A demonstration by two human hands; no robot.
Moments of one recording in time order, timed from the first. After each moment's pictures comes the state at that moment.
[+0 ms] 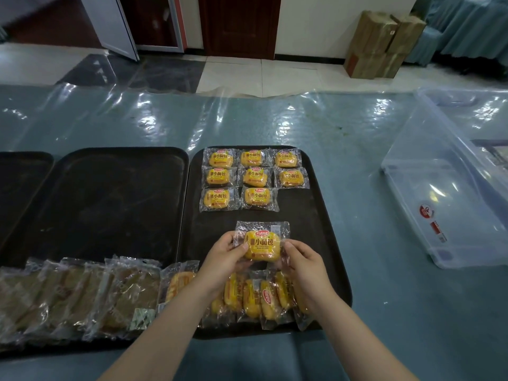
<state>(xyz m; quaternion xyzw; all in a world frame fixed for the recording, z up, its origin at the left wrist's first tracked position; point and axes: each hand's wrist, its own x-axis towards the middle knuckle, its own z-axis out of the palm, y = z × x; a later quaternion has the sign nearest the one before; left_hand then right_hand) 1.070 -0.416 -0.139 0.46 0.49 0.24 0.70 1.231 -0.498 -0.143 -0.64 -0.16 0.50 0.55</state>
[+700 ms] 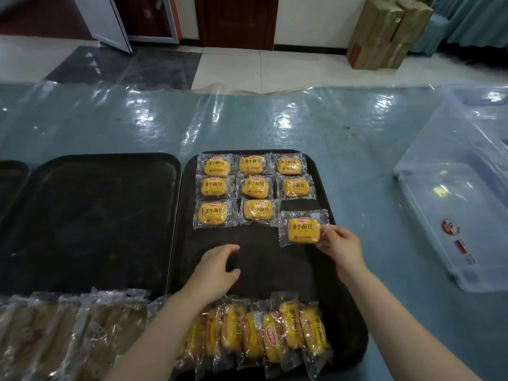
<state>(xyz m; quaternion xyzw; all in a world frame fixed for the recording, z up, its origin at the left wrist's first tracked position) 1.072 -0.348 -0.178 0.75 0.51 0.01 0.41 1.341 -0.416 -0.176 -0.75 -0.09 0.39 0.53</state>
